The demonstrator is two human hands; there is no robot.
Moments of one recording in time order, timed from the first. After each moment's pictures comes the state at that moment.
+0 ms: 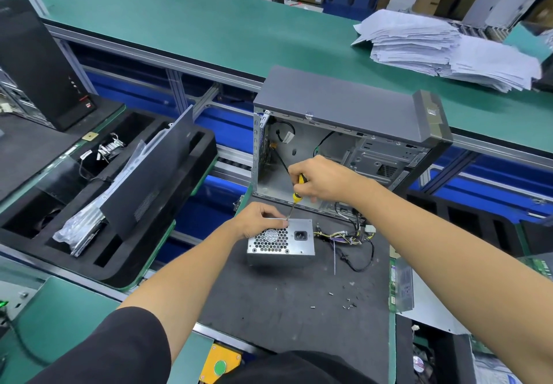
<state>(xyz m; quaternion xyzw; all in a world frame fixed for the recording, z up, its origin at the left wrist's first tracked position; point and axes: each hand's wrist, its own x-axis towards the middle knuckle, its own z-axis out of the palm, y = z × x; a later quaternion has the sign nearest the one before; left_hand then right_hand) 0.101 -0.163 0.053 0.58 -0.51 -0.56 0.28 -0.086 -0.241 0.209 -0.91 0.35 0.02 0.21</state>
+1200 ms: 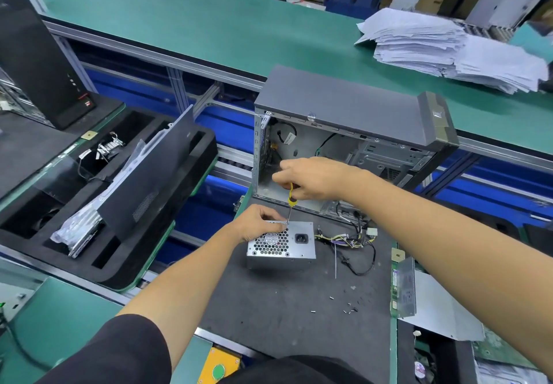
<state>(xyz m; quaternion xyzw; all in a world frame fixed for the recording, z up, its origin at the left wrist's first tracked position) 0.103 -0.164 0.049 0.58 -0.51 -0.56 0.29 -0.066 -0.245 0.228 -0.97 0.18 0.12 0.06</state>
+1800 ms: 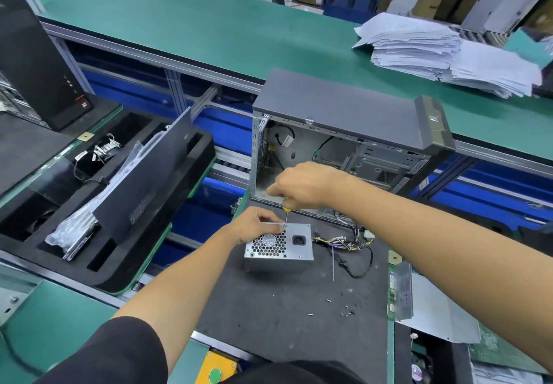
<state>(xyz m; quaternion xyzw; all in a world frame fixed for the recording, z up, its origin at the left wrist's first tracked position) 0.102 -0.166 0.046 0.57 -0.50 -0.58 0.31 -0.050 -0.232 0.227 -0.96 0.18 0.18 -0.07</state>
